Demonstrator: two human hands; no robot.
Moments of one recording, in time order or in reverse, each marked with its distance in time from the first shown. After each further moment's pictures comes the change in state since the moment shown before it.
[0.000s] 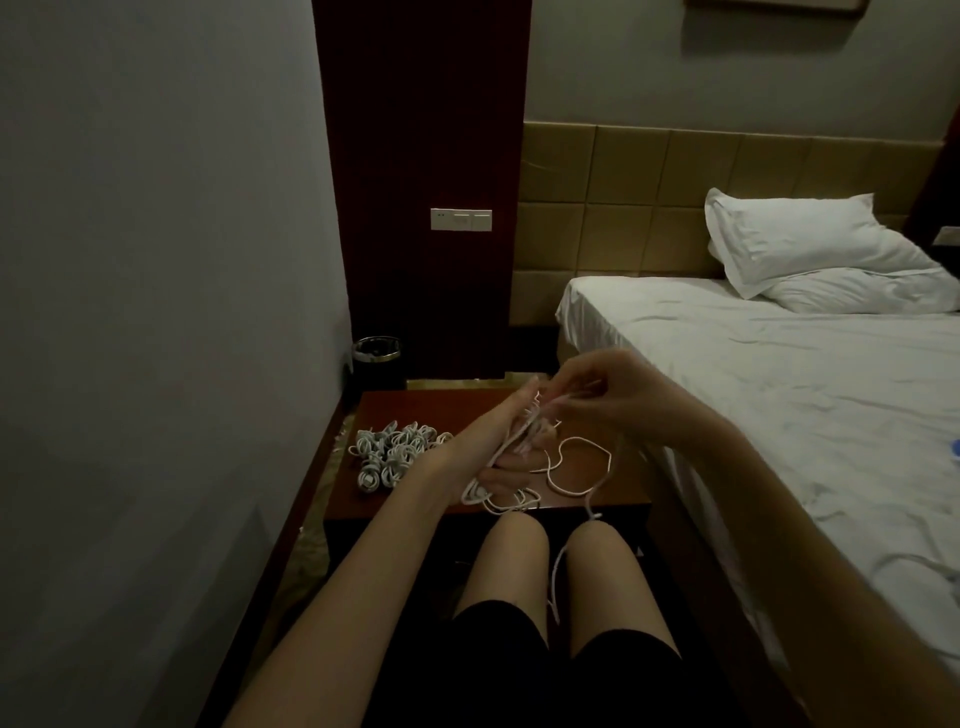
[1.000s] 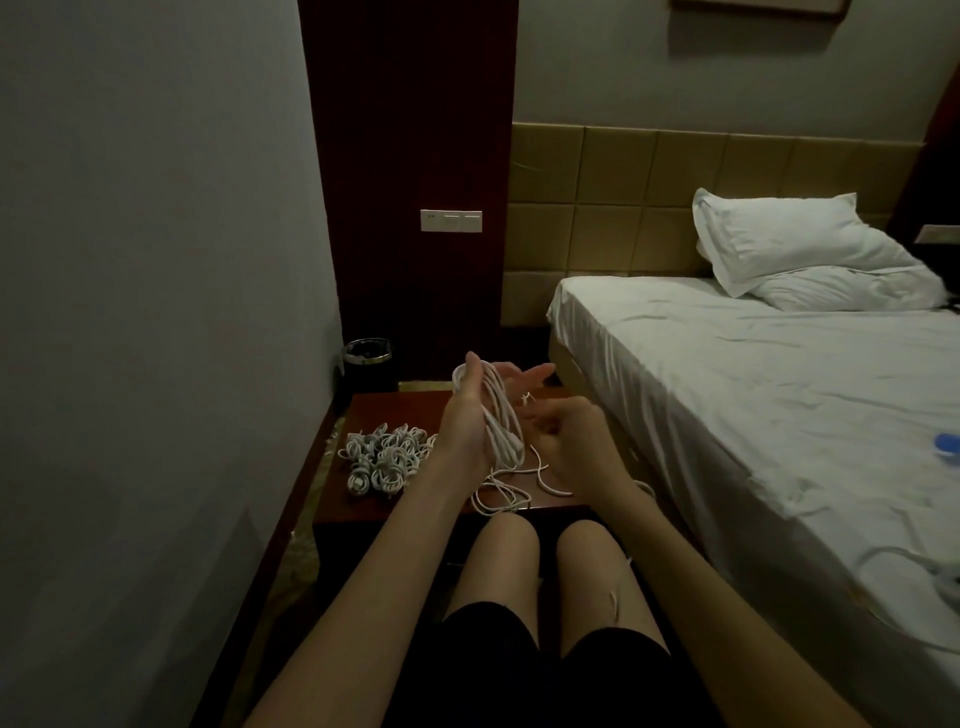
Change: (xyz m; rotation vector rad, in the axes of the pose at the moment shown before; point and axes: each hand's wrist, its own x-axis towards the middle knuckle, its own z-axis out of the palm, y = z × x) left_hand 0.017 0.007 0.012 -0.492 0.433 0.380; right_hand -0.004 0.033 0.069 -0.089 0.415 0.138
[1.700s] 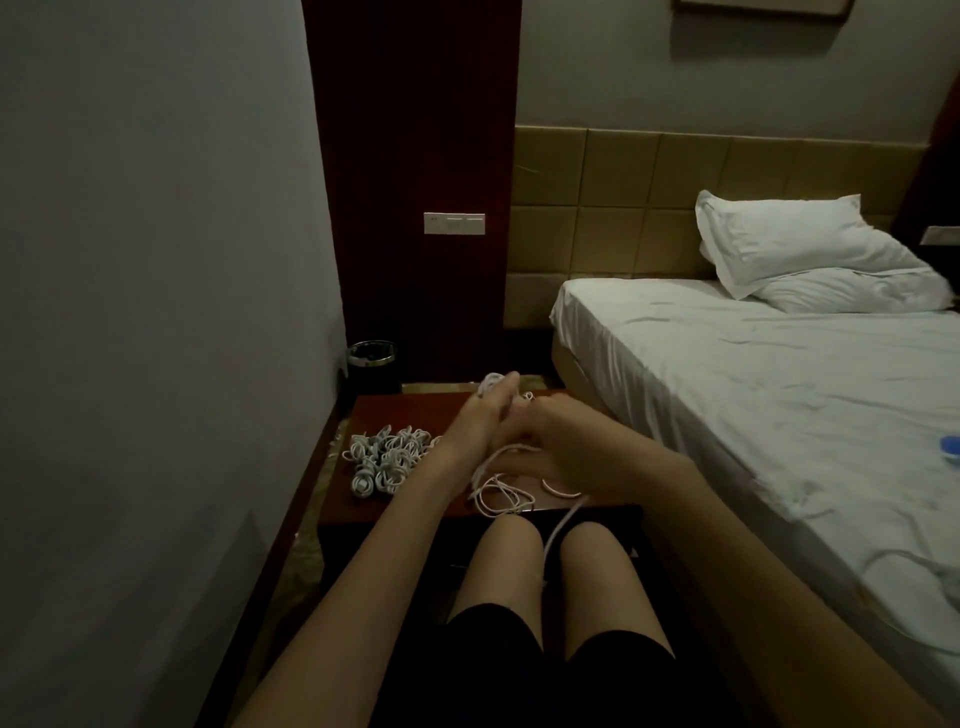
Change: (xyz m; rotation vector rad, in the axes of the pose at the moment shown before) left_hand 0.003 0.003 -0.005 0.636 0.059 -0.022; right_hand 0.009 -0.052 -0.032 -0.235 -0.600 -0.295
